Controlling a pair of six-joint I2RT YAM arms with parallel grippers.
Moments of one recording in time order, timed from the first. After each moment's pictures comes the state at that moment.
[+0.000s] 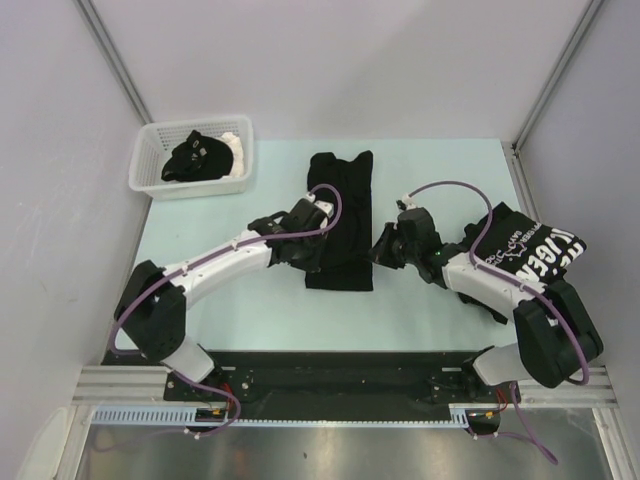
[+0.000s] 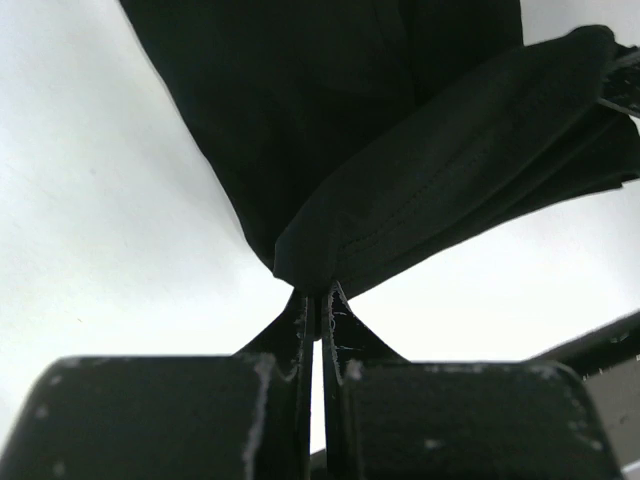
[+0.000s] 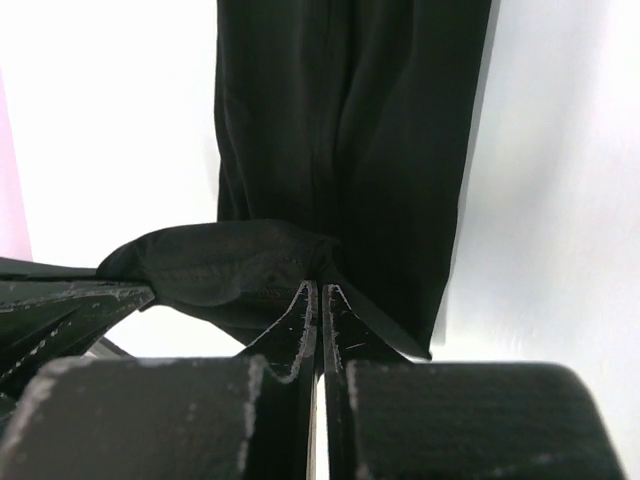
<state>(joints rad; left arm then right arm) -0.74 1.56 1.15 -0.62 -0.05 -0.37 0.54 1.38 0.77 -0.05 -0.14 0.76</state>
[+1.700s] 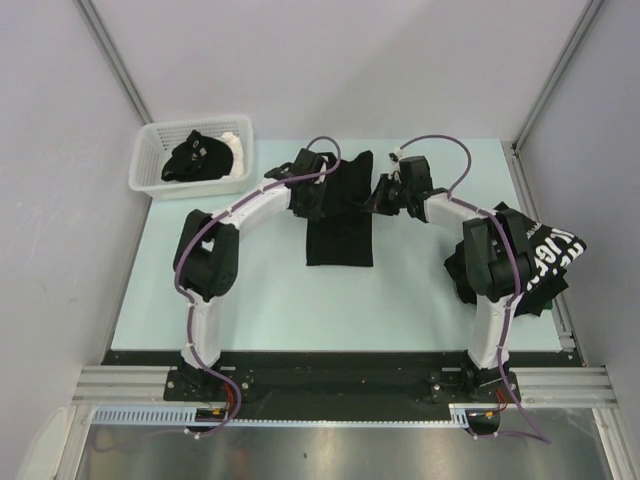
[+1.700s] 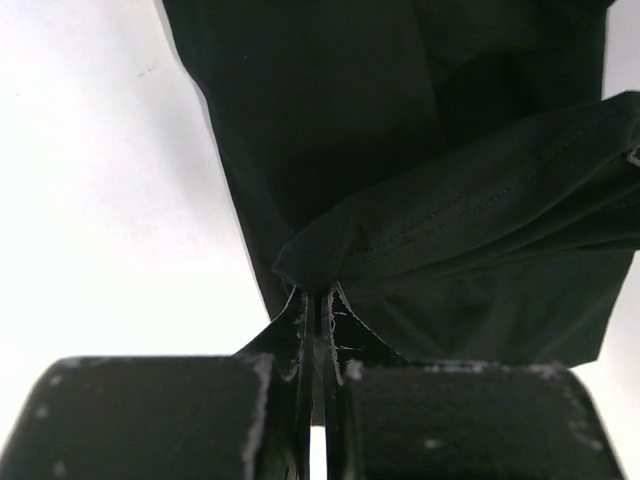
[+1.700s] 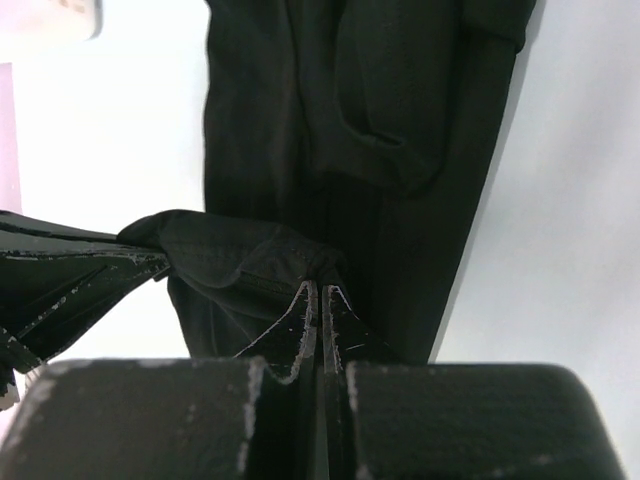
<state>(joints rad) -0.51 2.06 1.68 -0.62 -0.04 -0.30 0.30 1.96 1.33 -0.02 -0.40 0.54</state>
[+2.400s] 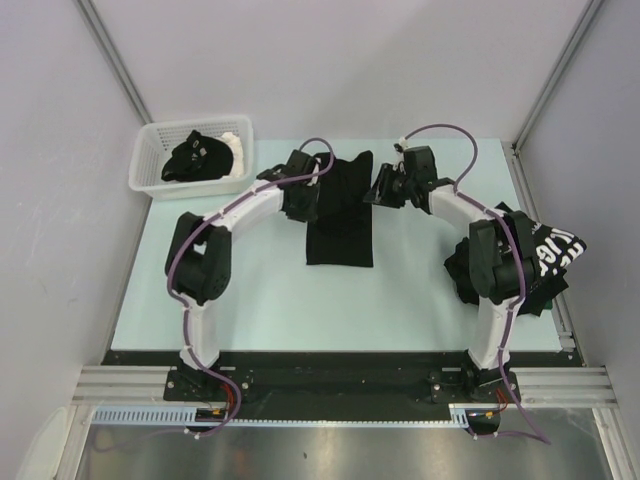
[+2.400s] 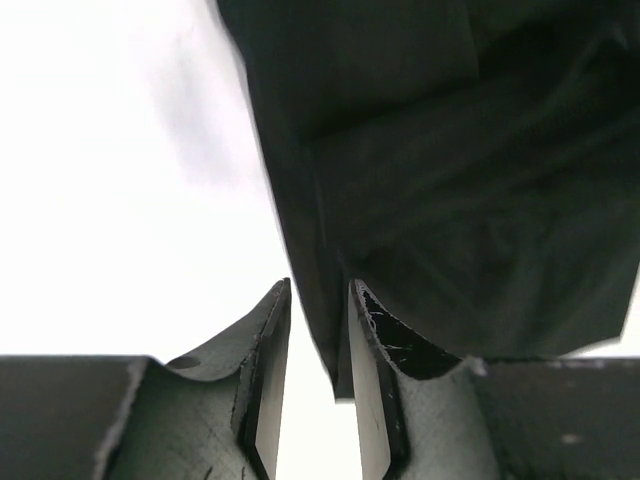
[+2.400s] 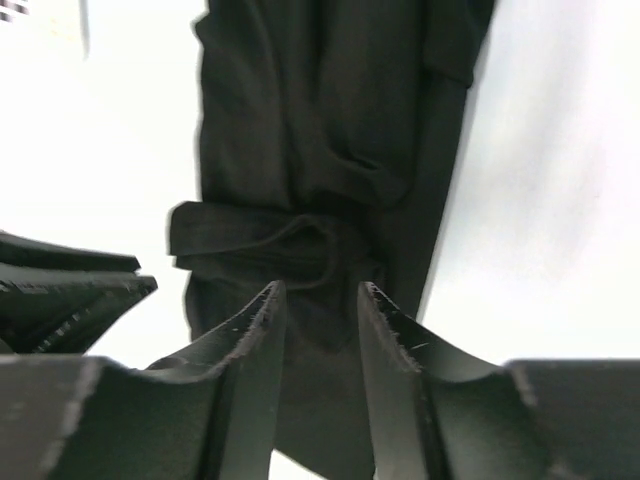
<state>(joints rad) -0.49 2.04 1.65 -0.63 -0.03 -0.29 0.29 1.97 1.41 -0.14 -0.35 0.50</state>
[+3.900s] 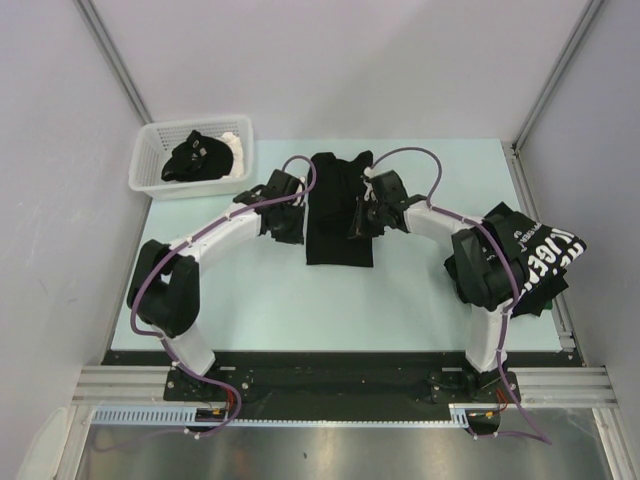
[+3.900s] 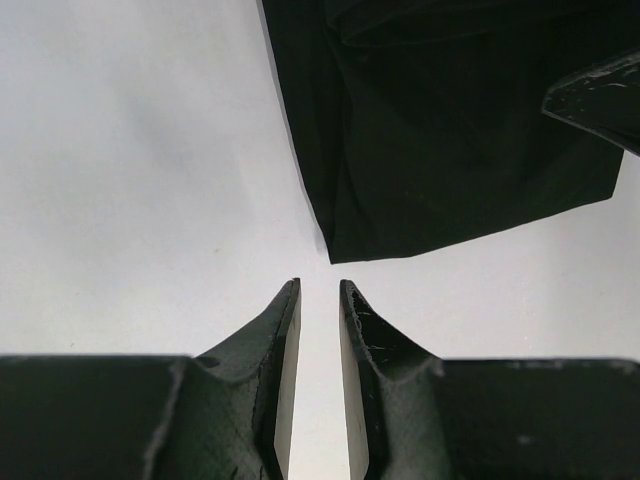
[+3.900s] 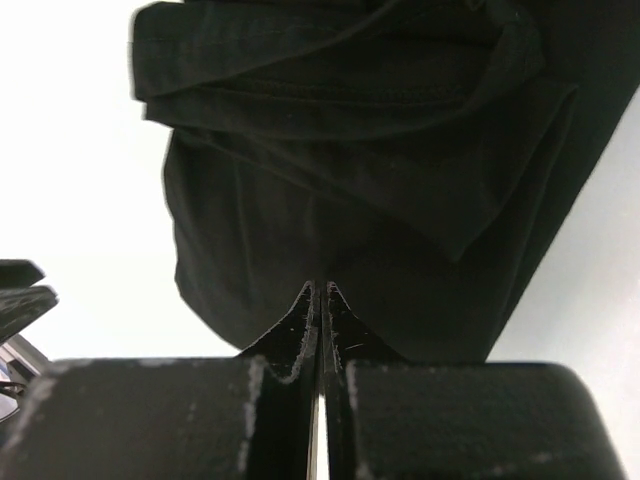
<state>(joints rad) -0.50 1.71 1.29 -0.61 0.03 -0.34 0.47 1.93 1.32 -0.25 -0.30 0.49</state>
